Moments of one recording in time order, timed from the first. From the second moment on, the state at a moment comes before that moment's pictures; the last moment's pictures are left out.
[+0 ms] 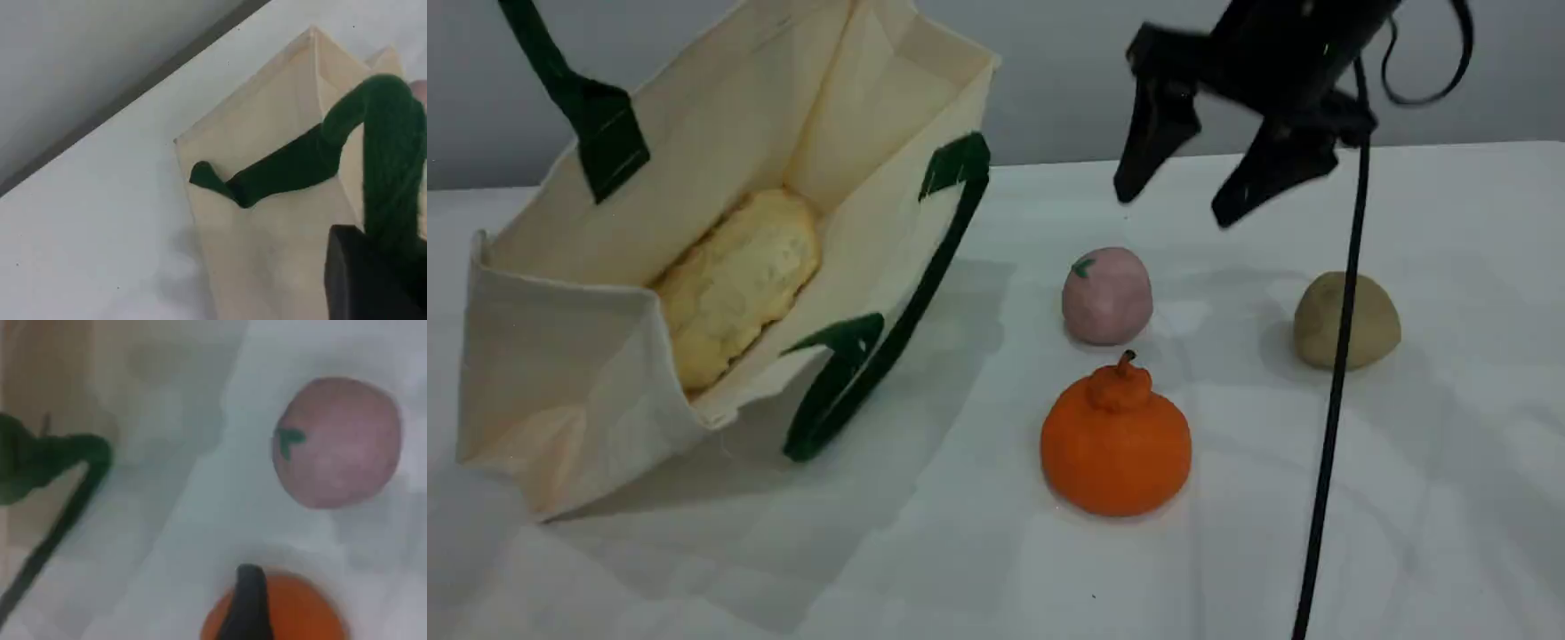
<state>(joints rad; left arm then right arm) -0.10 1.74 -1.94 -0.29 1.22 0.59 0.26 2.12 -1.49 0.60 0.80 -0.26</state>
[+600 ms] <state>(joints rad) -0.10 1.74 -1.94 -0.32 1.22 0.59 0.32 2.25 -1.49 0.74 0.66 -0.35</state>
